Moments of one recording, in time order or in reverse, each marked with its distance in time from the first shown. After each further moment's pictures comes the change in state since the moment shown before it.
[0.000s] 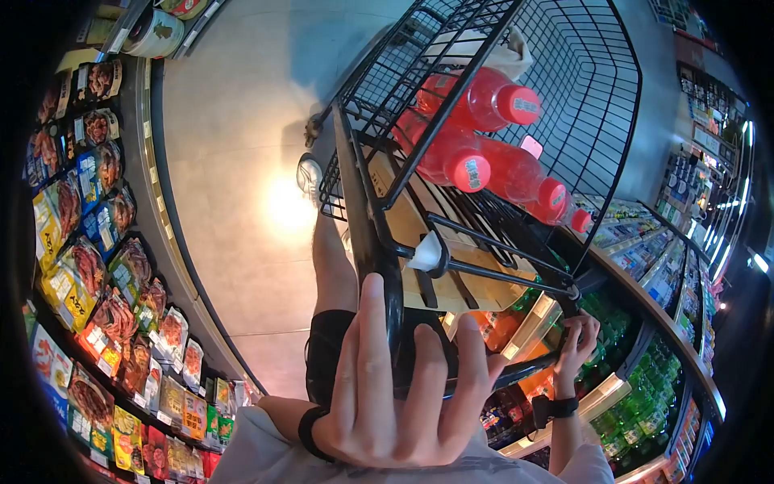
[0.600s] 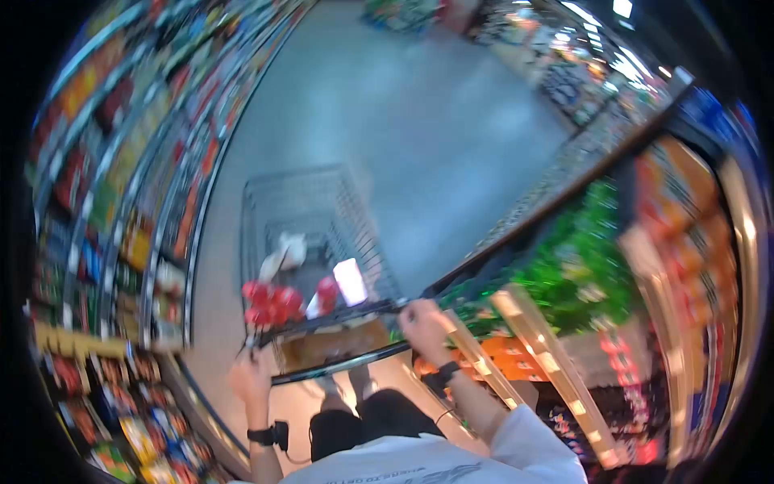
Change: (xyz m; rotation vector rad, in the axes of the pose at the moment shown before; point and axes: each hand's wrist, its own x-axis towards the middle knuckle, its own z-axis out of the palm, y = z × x) left_hand -0.008 0.033 -0.002 0.139 -0.019 -0.238; right_hand -0.019 0.021 0.005 0.282 0.556 -0.133
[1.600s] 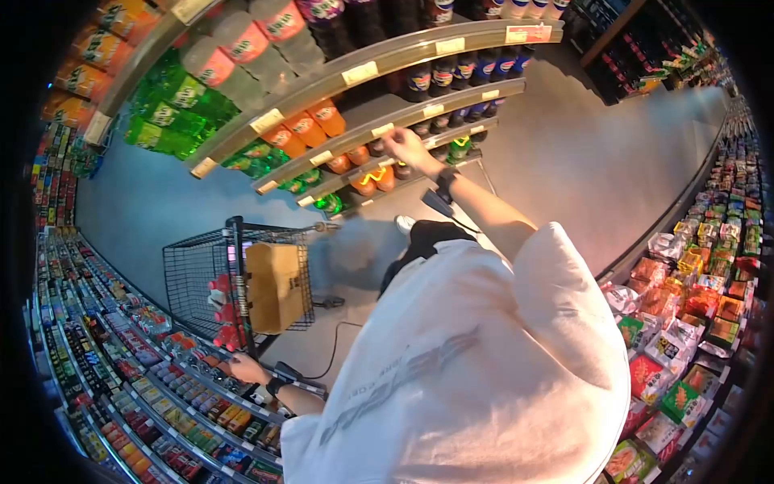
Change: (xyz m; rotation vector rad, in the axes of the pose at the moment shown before) left_hand 0.028 -0.034 0.020 0.052 0.131 0.527; right_hand -0.423 0.158 -0.206 0.668 0.556 0.947
